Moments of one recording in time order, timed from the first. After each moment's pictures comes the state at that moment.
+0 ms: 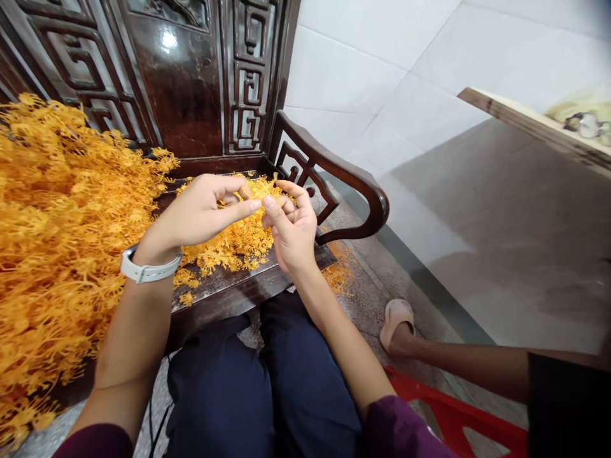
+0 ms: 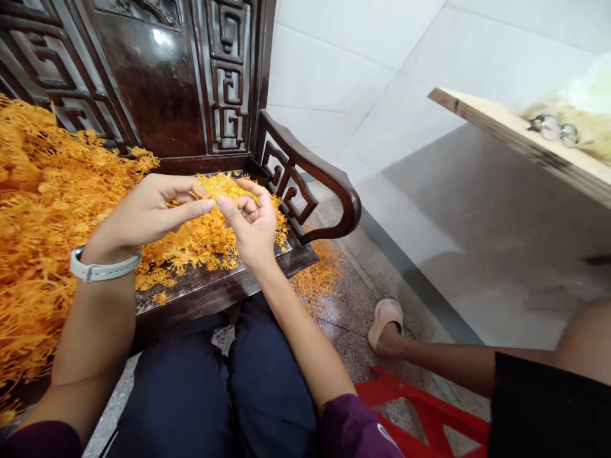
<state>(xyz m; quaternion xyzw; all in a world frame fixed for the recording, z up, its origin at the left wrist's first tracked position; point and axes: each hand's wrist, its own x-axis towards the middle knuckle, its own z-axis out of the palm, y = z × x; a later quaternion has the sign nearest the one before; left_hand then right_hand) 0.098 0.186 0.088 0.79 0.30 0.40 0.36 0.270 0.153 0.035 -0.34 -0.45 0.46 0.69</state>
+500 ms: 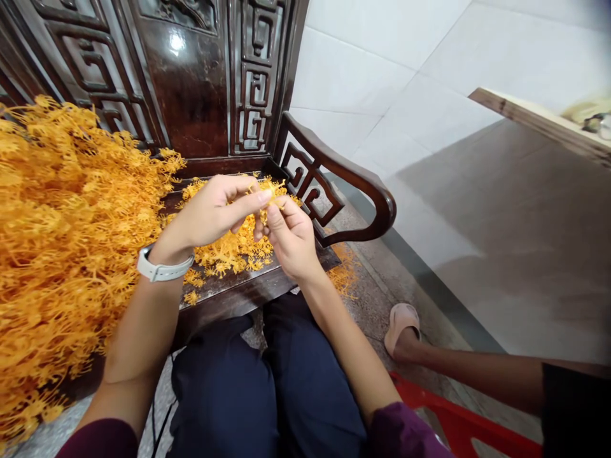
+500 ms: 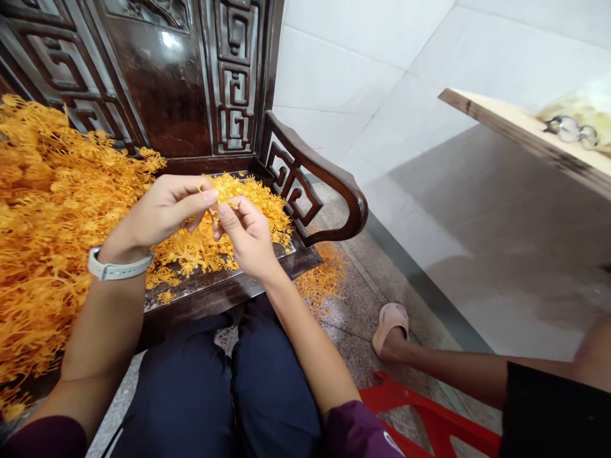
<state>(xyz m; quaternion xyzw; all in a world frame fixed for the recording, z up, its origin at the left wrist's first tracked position) 0.106 0.185 0.089 0.76 0.24 0.42 0.43 0.271 0.142 0.036 -0.28 -0.55 0.51 0.60</state>
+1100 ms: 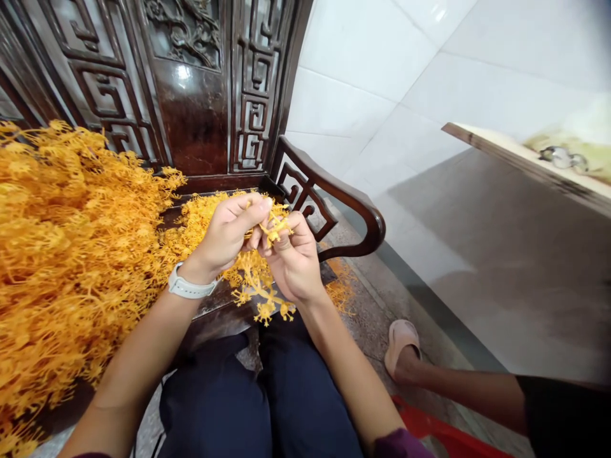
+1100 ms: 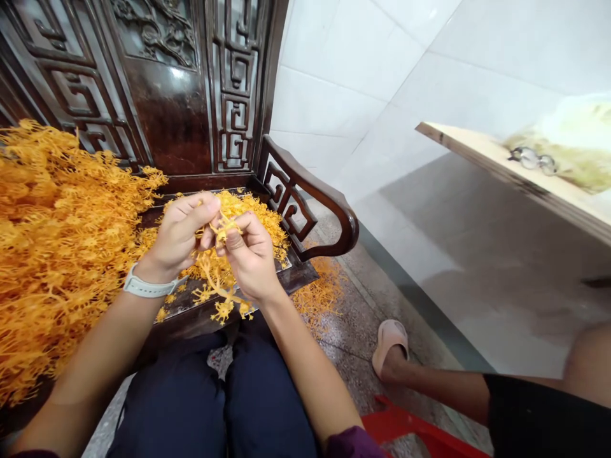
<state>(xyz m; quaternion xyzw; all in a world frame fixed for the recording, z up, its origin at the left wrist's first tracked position) 0.142 0.172 0.075 0.55 0.20 0.54 0.60 0.269 0.134 0.045 -0.20 -0.50 0.54 0.65</state>
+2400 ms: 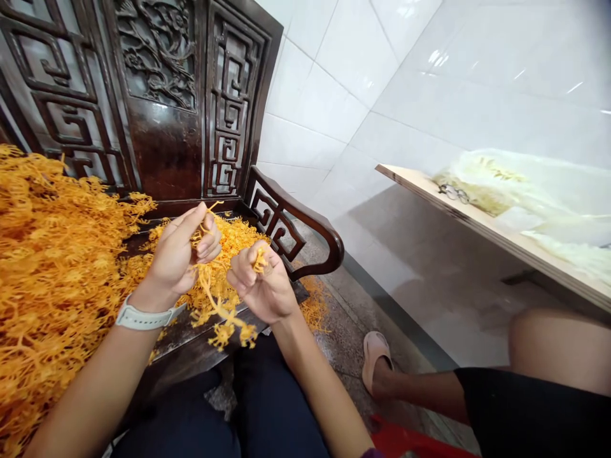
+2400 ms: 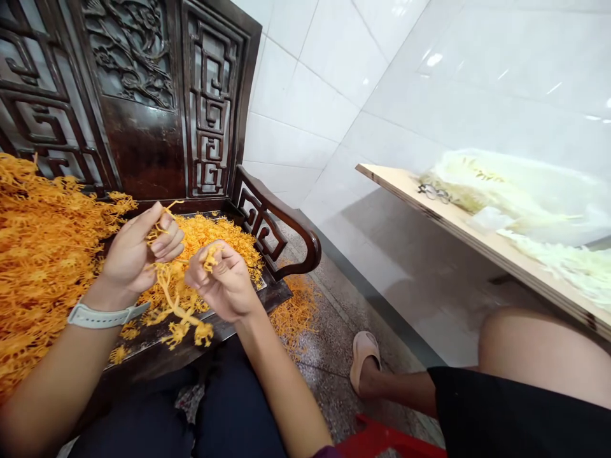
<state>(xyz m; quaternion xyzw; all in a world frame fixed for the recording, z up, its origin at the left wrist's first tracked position) 0.127 0.182 0.084 0.42 0.19 0.58 0.68 0.276 0.133 0.057 -0.15 -0.46 0.65 0.59</state>
